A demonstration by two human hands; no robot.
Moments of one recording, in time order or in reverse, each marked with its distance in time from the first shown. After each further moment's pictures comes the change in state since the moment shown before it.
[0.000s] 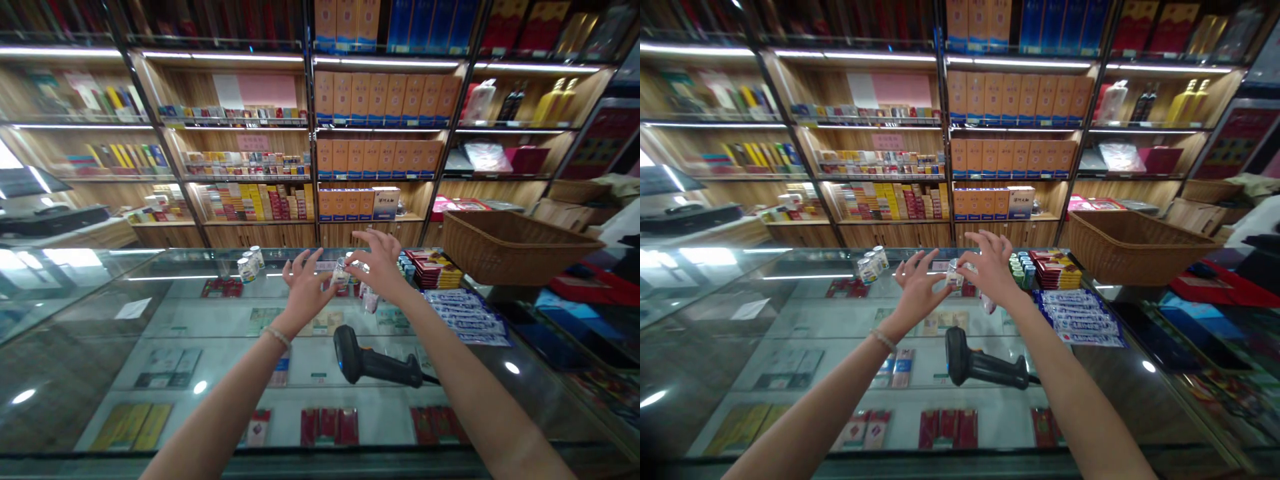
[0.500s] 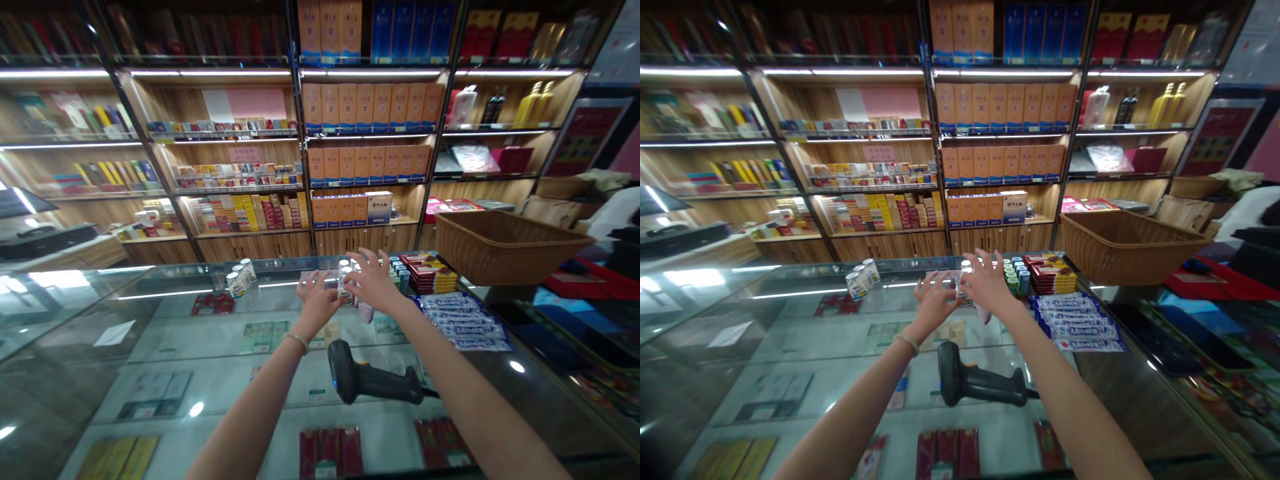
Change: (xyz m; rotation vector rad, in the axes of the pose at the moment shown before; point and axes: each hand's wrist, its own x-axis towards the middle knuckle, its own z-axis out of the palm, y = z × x) left_hand 0.005 -0.006 0.080 -0.006 -0.140 -0.029; right_hand -0.011 0.028 0.034 -0.204 -0.193 -0.015
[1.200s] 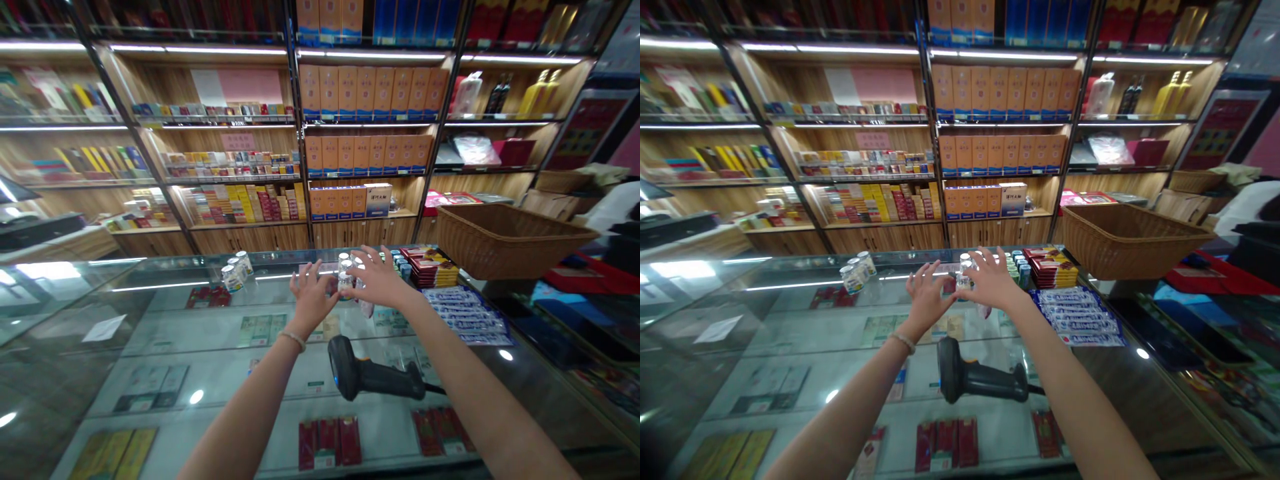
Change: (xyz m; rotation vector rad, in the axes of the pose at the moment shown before) left_hand -0.007 -0.005 0.001 0.003 0.138 -0.017; right_hand -0.004 0.003 -0.016 -0.028 -0.262 0.016
